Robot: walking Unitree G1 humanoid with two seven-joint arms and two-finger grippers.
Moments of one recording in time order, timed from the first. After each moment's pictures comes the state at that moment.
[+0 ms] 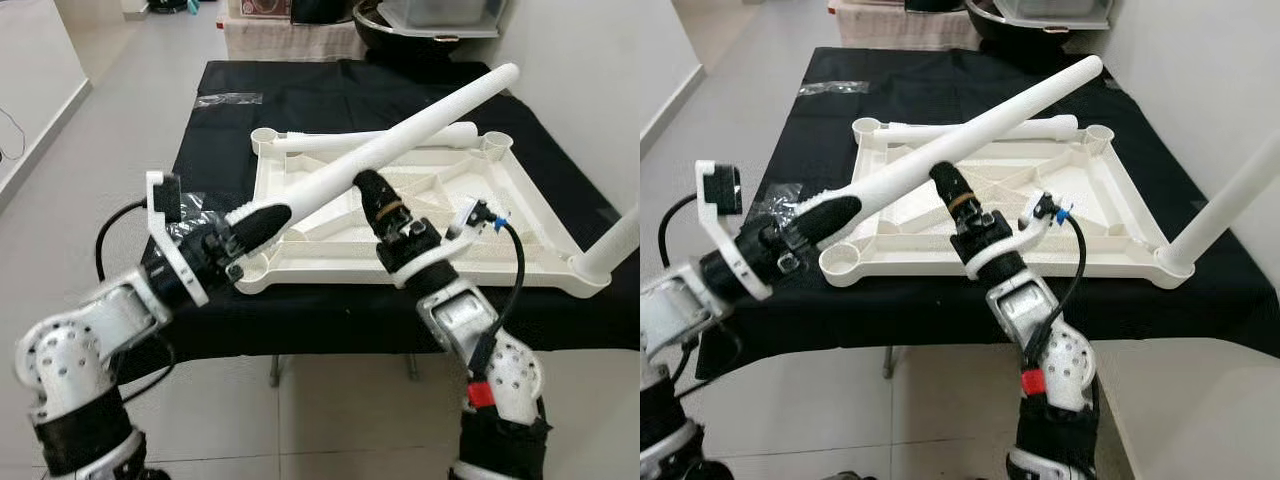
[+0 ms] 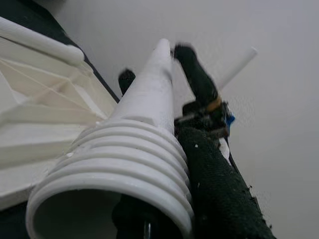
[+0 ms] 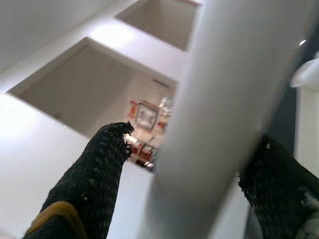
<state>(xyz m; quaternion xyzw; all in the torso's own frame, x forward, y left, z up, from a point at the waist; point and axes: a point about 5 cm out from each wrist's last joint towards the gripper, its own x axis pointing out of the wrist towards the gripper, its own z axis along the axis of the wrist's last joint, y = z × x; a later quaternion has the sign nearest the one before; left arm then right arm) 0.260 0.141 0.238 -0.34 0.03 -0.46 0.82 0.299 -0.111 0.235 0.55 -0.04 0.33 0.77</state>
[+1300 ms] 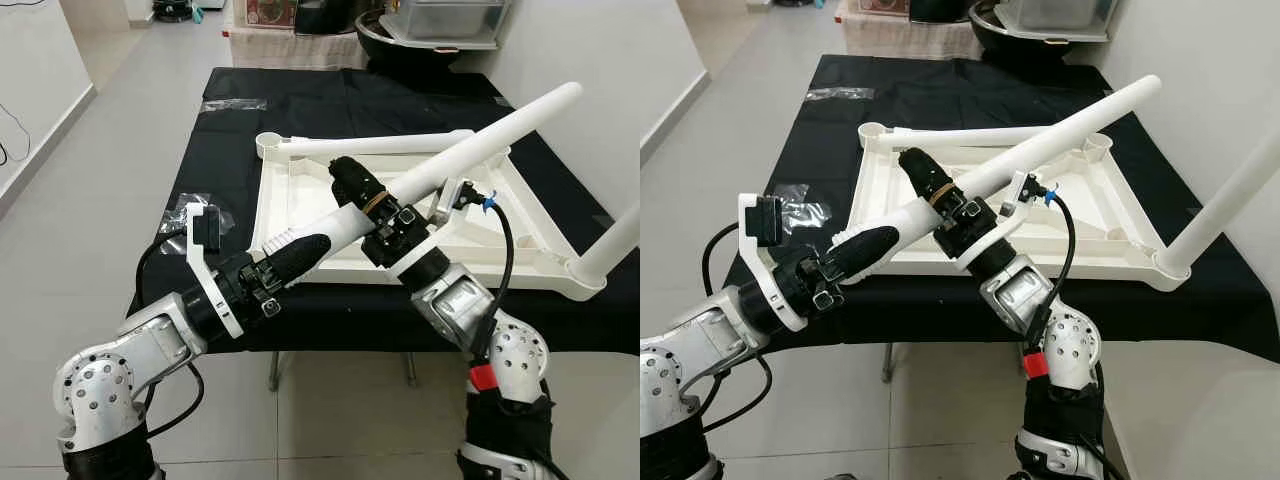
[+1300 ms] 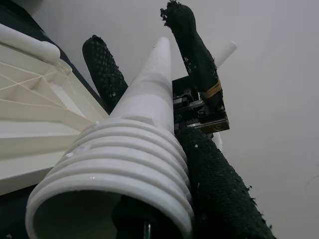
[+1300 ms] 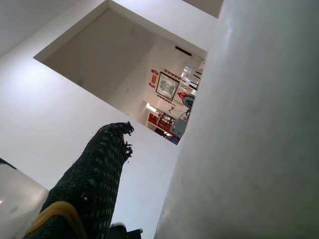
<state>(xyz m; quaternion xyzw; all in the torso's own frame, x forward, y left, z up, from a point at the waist) 0.248 0.116 0.229 -0.35 0.04 -0.48 0.81 0.297 -0.102 0.237 0.53 0.00 0.41 0.75</state>
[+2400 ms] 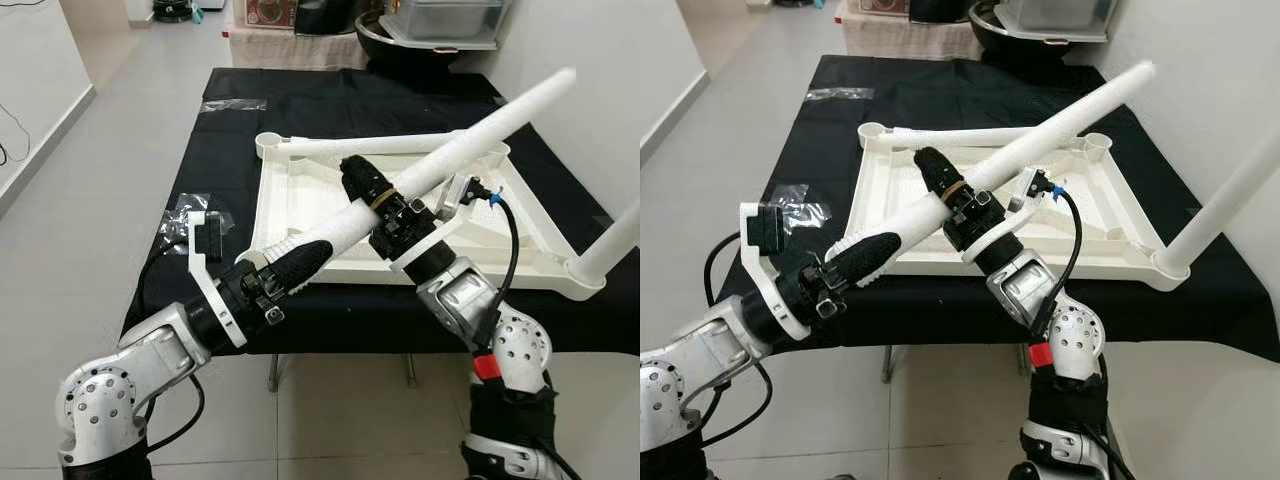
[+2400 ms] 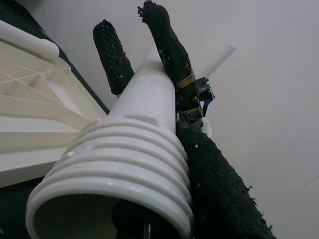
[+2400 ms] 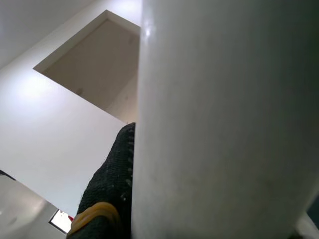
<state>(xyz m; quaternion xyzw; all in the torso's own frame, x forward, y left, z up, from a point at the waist) 0.242 0.113 0.225 -0.36 0.04 -0.47 0.80 0.306 -0.110 0.237 0.53 -0.01 0.39 0.75</state>
